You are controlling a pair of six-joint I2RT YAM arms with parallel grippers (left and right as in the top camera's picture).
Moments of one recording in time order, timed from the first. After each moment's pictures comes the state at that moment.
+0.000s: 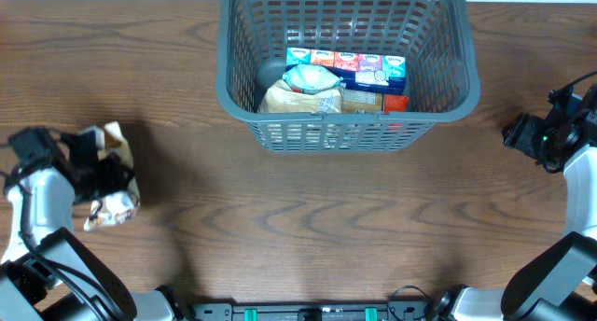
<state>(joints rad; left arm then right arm) 0.57 1.57 0.95 -0.69 0.35 0.24 -0.54 1.56 1.15 -0.68 -0.18 -0.04</state>
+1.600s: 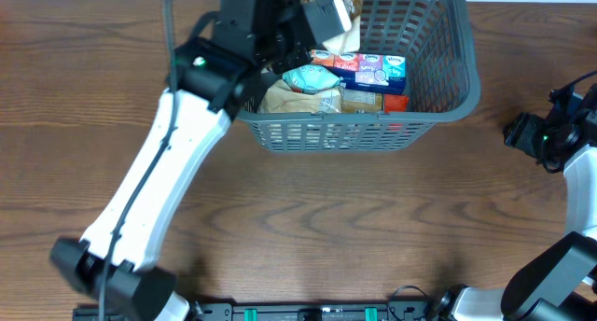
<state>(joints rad) -0.48 1.74 1.85 -0.67 0.12 0.85 -0.54 1.56 1.15 -0.68 -0.18 -0.04</state>
